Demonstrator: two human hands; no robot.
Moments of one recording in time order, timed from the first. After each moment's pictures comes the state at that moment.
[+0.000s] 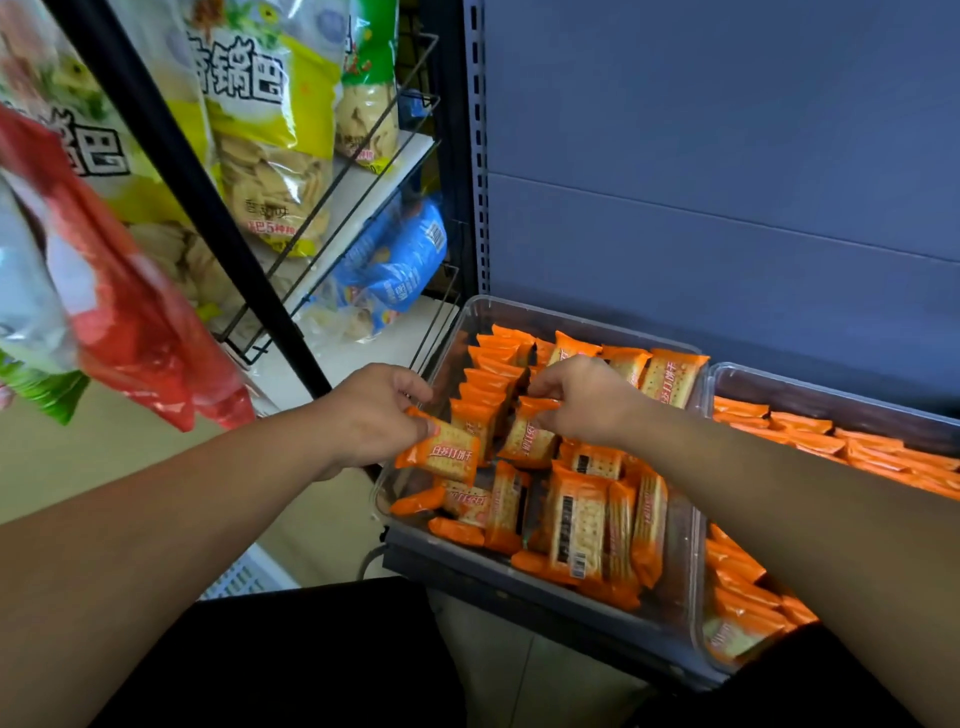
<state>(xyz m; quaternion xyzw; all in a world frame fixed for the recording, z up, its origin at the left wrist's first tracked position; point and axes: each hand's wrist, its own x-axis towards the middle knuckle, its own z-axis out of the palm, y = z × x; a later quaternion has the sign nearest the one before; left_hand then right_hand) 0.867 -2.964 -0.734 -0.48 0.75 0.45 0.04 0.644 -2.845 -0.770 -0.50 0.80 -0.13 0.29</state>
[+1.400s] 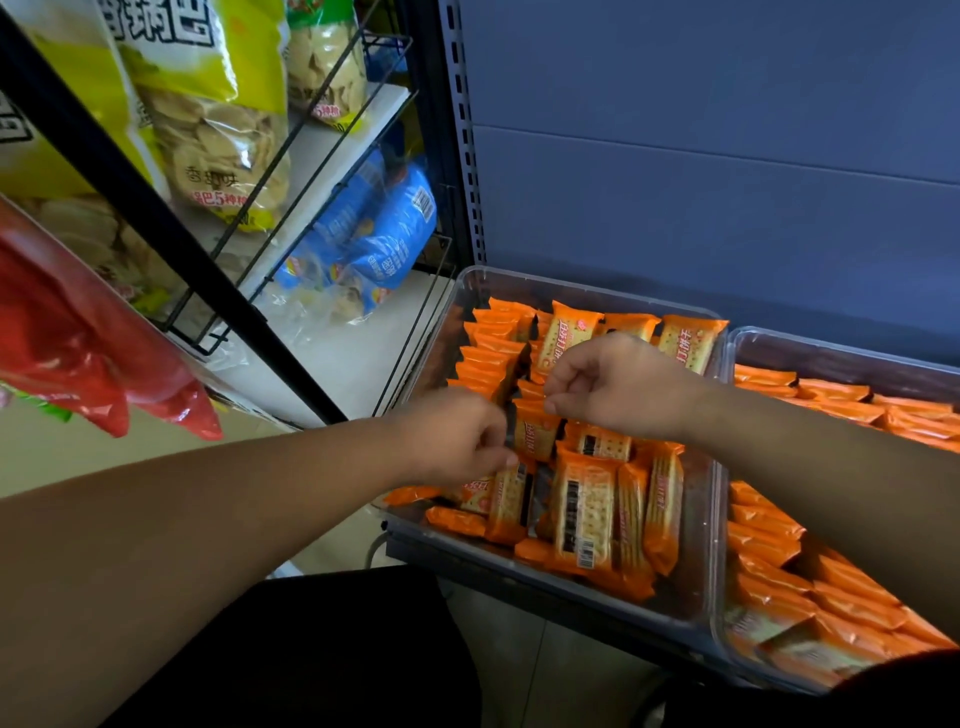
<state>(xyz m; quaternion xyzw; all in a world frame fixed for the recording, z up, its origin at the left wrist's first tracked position) 0.823 -2.945 -0.788 -0.17 0.94 0.21 0.20 0.633 -2.813 -0.756 -0.50 0.76 -0.21 0.35</state>
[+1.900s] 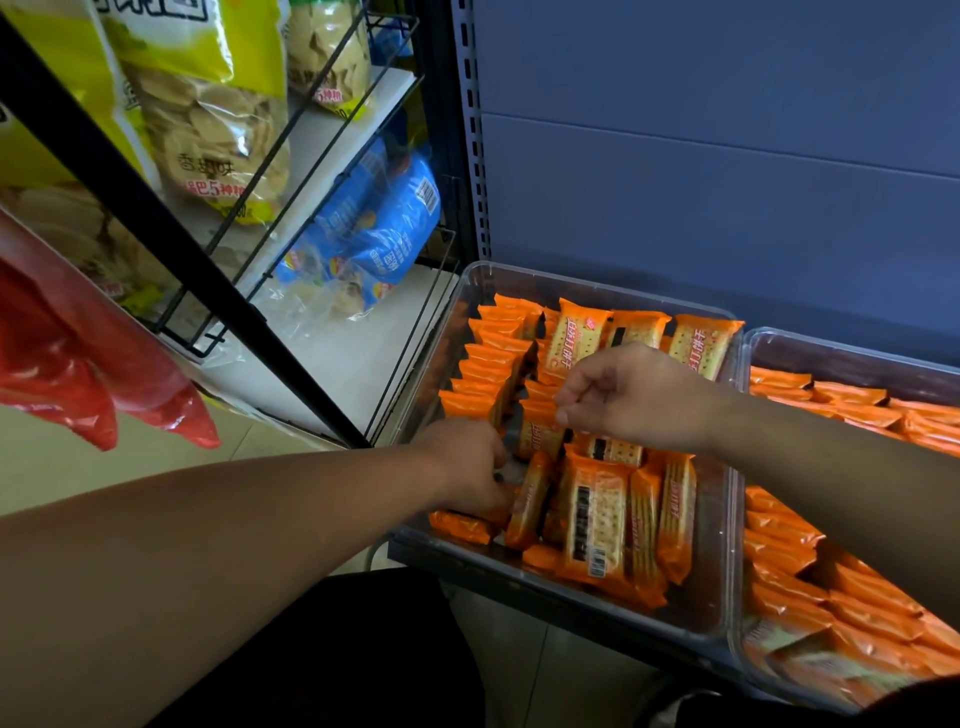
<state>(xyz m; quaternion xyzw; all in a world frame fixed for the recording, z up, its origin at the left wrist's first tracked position) 0.811 -2.934 -0.832 -0.28 0.88 0.24 0.30 0.629 -2.811 -0.765 -0.49 0.74 -0.22 0.40</state>
